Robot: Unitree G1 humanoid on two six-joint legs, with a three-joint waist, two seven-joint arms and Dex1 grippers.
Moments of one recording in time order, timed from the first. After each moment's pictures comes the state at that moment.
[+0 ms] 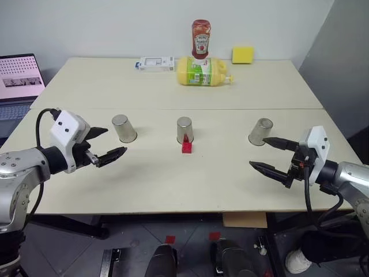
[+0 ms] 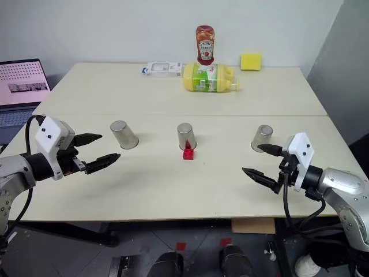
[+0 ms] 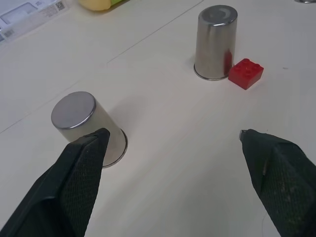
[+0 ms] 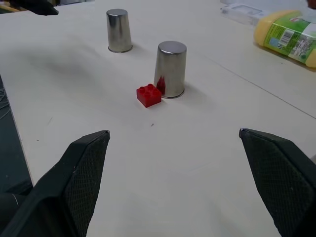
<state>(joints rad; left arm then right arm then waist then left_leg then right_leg) -0.16 0.95 0.36 -0.24 -0.47 0.62 -0.86 -0.13 -0.78 -0.22 -0.49 0.62 0.58 0.82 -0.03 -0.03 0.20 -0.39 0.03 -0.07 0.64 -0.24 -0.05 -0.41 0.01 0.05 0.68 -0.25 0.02</state>
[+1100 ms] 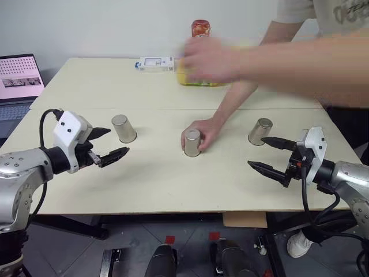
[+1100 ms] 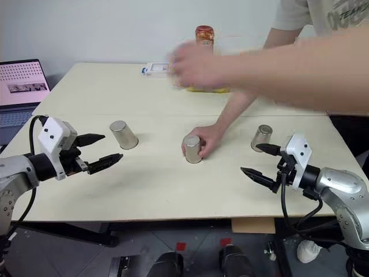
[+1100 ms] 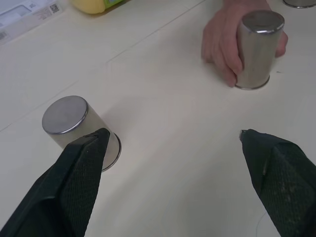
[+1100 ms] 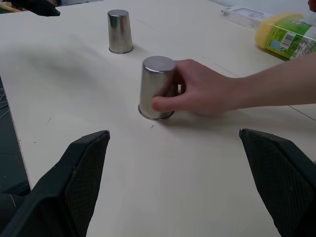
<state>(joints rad) -0.17 0.94 0.35 -0.24 -0.47 0.62 -0.86 -0.14 -0.77 -0.19 -0.46 0.60 0.55 0.83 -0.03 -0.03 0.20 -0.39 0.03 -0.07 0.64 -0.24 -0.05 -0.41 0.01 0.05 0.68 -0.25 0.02</state>
